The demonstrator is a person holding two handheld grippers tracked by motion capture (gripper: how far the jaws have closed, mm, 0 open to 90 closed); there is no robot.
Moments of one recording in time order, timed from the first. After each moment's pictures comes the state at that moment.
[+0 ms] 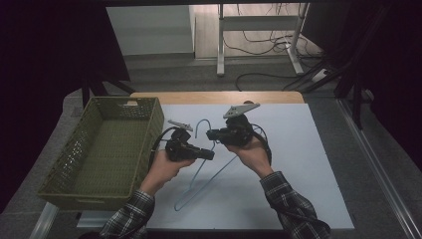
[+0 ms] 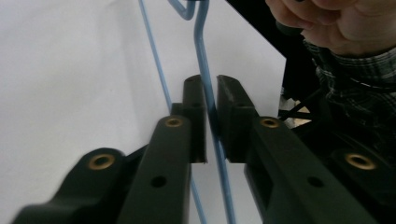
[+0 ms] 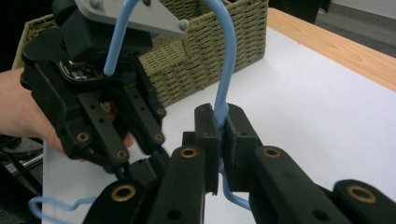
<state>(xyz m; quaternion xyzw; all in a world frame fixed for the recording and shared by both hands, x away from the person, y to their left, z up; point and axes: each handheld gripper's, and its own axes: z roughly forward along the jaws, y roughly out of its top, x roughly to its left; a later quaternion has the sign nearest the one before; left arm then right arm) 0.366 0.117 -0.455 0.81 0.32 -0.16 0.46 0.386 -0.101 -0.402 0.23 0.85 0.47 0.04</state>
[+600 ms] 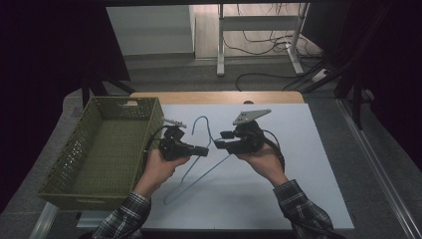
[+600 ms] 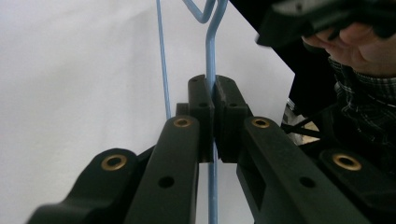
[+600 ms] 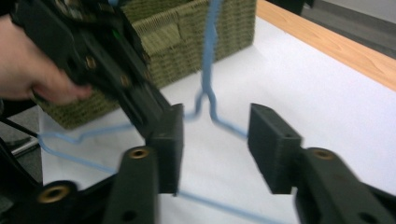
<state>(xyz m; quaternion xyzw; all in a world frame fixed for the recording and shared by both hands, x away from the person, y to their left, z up) 0.355 0.132 -0.434 0.79 0.37 -0.14 0.46 0.362 -0.129 -0.394 0.24 0.86 0.45 0.07</state>
